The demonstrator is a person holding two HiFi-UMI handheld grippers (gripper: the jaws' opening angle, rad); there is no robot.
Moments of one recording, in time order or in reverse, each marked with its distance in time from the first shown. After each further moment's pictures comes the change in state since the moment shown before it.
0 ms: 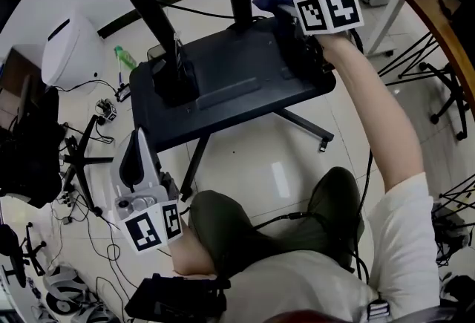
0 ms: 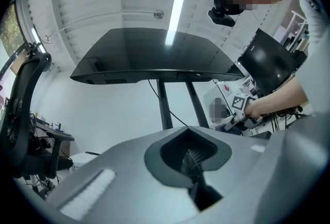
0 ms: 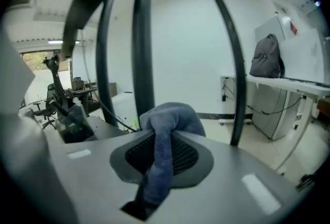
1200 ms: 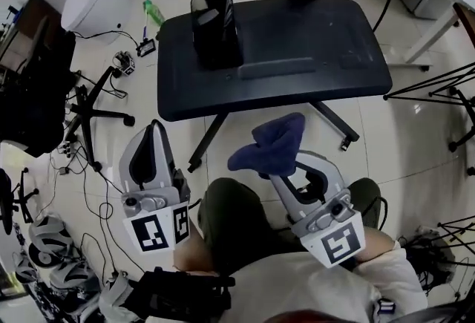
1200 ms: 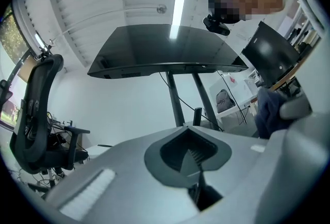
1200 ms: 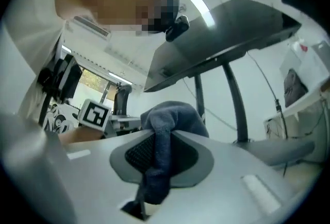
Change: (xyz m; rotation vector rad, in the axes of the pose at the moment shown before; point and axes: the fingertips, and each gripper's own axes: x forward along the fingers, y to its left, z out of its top) left arm -0.049 0.026 -0.040 0.035 0.029 0.060; right arm -0.135 0.278 -0.132 -0.608 -0.954 0.281
